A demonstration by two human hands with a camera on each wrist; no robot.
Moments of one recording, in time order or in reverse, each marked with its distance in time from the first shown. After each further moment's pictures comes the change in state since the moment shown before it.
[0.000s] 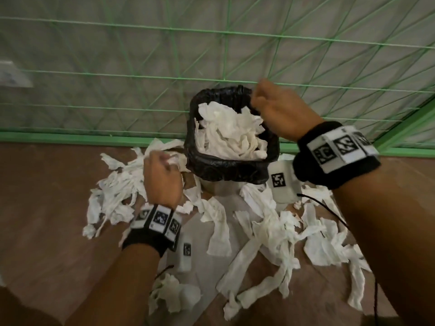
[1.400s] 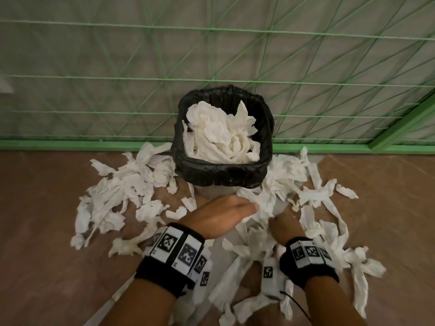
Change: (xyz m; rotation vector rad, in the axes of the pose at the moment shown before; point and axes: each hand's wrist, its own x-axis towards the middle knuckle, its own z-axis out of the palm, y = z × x) left_hand -0.082 0.090 0.008 0.121 -1.230 0.170; right_hand -0.134 0.155 0.150 -0.221 -0.352 0.710
